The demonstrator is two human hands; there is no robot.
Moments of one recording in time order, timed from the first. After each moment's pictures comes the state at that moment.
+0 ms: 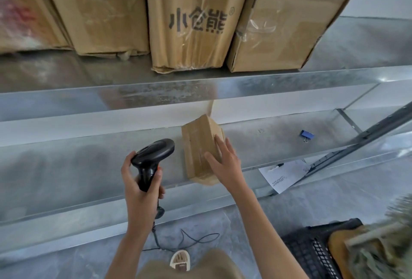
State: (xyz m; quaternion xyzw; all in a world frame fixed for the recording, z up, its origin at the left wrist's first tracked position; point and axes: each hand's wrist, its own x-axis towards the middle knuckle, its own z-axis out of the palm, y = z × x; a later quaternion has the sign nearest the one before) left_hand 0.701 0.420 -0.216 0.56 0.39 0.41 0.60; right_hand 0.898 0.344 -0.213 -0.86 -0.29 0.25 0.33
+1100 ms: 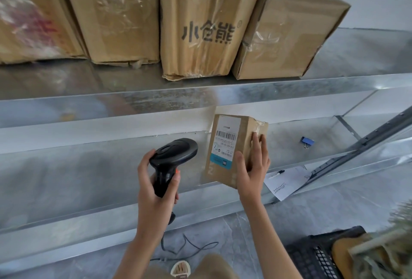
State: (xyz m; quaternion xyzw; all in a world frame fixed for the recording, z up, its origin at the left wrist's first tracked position) left_hand 0.704 0.403 -0.176 0.62 0.31 0.41 0.60; right_hand 0.895 0.313 -0.214 -0.80 -0.22 -0.01 0.56
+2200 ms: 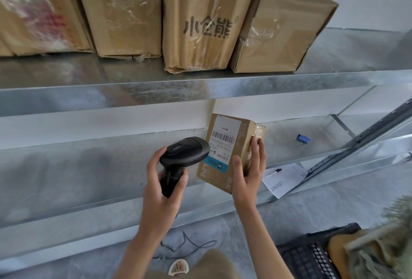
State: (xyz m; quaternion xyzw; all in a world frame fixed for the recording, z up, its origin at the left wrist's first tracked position) left_hand 0.696 0.389 -0.170 0.67 0.27 0.39 0.57; right_hand 0.867 0.301 -0.212 -0.75 -0.21 -0.01 0.63
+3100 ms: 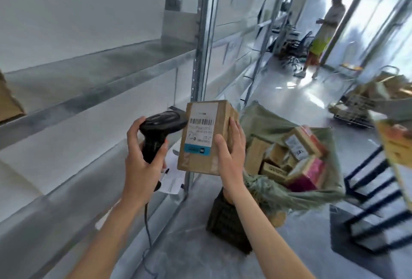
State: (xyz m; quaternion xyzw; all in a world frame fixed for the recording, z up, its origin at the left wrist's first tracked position) left_hand 0.893 0.185 -0.061 0.72 -0.05 0.24 0.64; right_hand 0.937 0.003 -0.083 -0.74 0.01 -0.23 0.63
